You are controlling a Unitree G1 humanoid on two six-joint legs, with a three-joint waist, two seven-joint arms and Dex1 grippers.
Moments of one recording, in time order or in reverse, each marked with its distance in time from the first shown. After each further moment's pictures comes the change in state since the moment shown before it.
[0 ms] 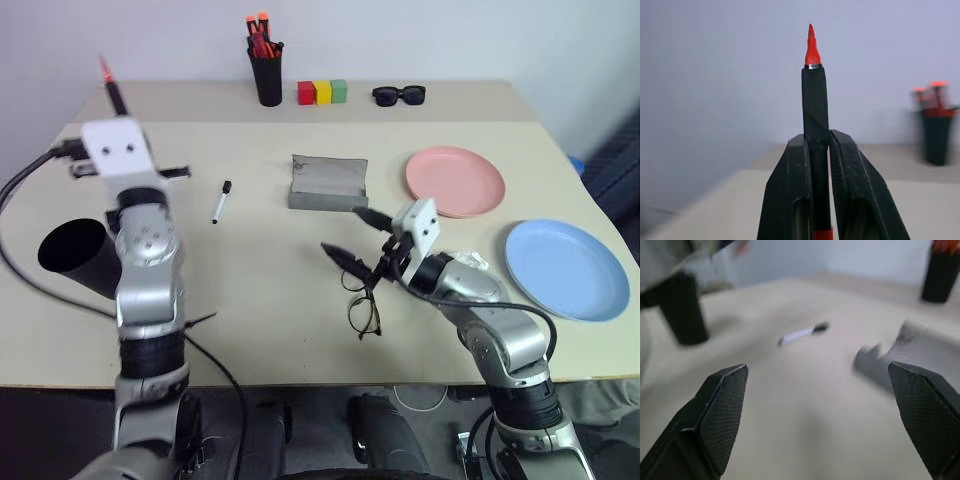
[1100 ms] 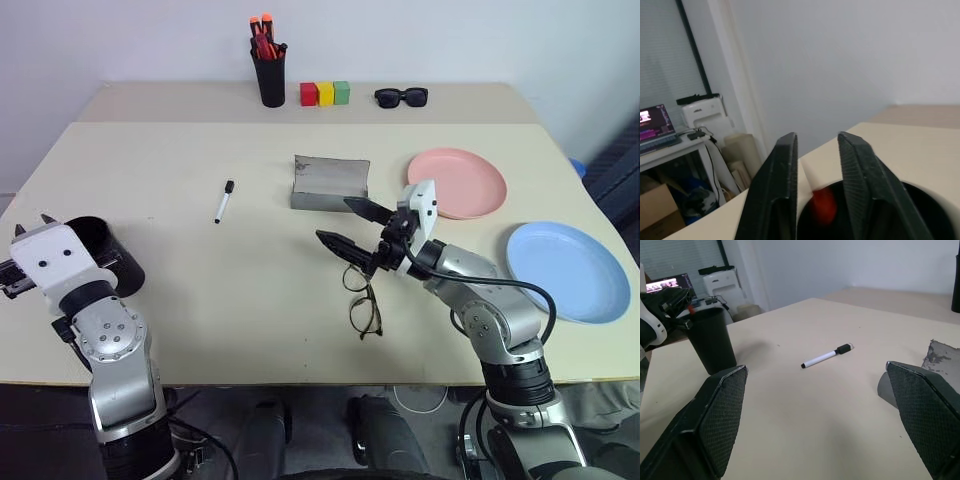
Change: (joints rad) left arm 0.308 -0.158 0.160 -0.165 0.075 -0.040 0.144; right arm -0.052 0.009 0.002 0.086 0.091 0.030 0.080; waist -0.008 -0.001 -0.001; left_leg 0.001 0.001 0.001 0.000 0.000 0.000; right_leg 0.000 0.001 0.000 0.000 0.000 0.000
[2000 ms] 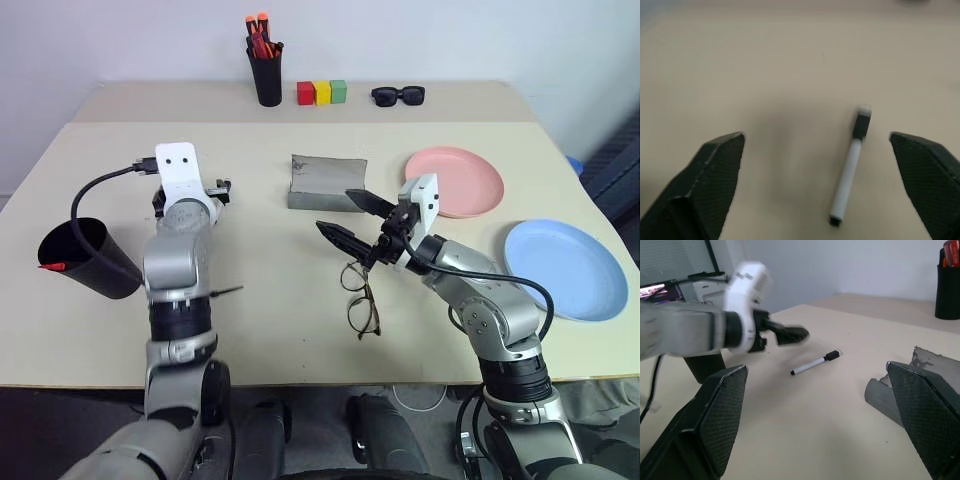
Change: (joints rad) left arm -0.754 0.035 -0.058 0.645 -0.206 0.746 -0.240; right arm -0.018 0.014 -0.006 0.002 -0.003 -0.007 -0.052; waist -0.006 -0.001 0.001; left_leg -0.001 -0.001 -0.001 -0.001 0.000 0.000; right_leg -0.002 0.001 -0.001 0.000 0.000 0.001
